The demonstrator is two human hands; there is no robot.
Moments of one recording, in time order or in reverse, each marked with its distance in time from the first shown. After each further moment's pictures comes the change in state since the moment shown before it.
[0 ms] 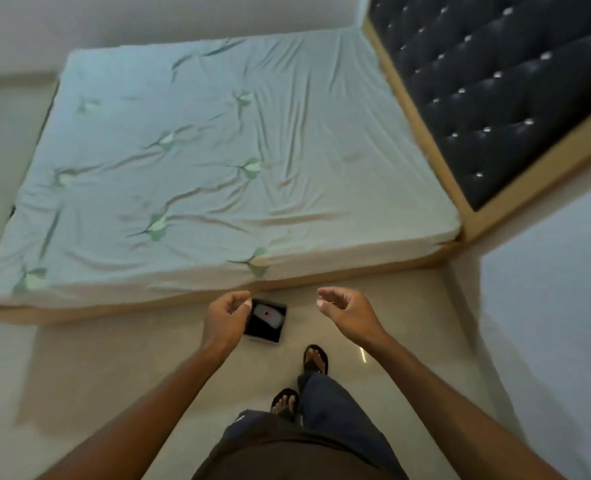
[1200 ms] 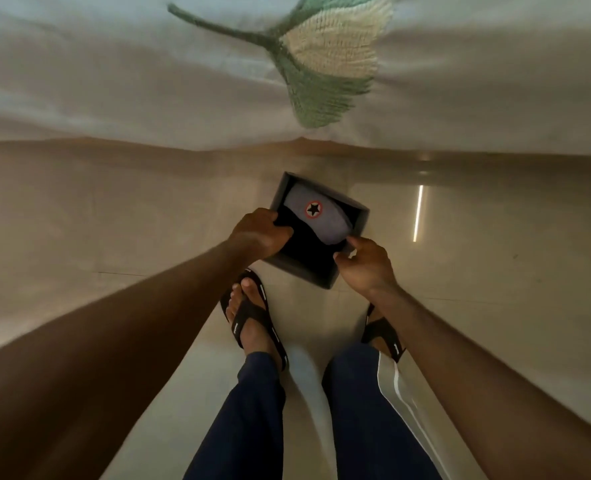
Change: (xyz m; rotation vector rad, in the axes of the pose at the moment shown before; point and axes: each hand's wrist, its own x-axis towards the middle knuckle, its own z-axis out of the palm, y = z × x) left_hand 0.408 -0.471 0.184 0.643 -0.402 -0.489; right_hand 0.390 0.451 0.288 -0.393 -0.338 0.474
